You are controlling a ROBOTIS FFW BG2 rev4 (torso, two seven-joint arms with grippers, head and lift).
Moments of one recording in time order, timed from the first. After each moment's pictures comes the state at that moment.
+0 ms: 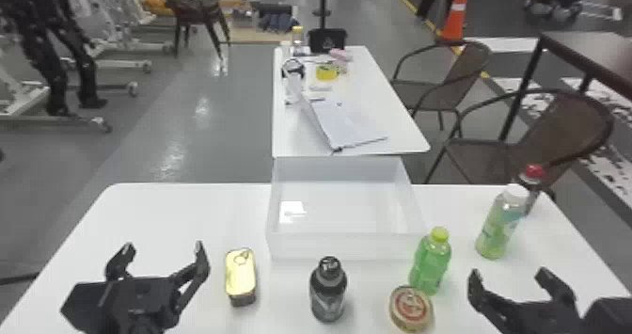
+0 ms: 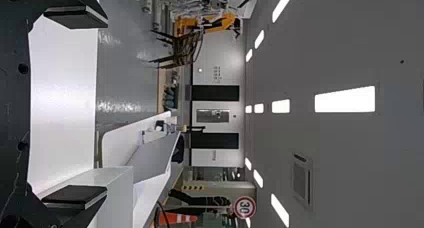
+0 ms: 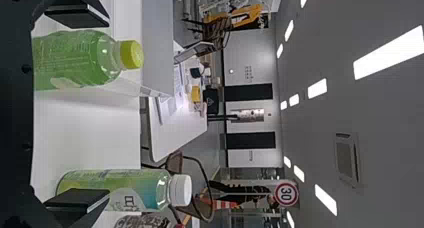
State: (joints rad) left arm 0.32 0.00 0.06 -1.77 0.03 -0.24 -0.02; right arm 0.39 -0.11 -0.09 -1.85 -0.19 -0.08 0.14
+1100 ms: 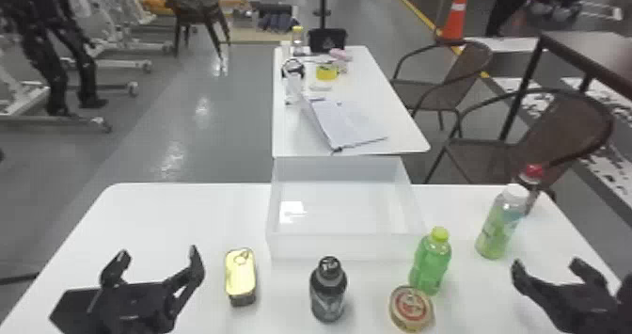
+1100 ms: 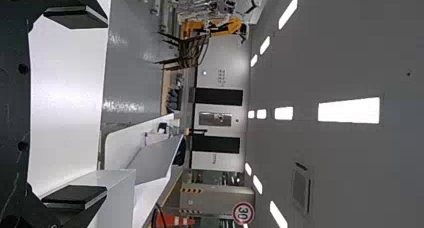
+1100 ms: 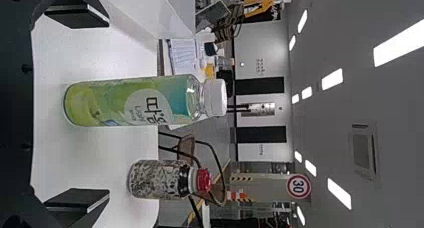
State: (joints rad) left arm 0.33 0.00 0.07 -1.77 0.08 -0.25 -0.02; right arm 0.09 -0.24 -0.21 -1.34 -0.28 -0.20 0.35
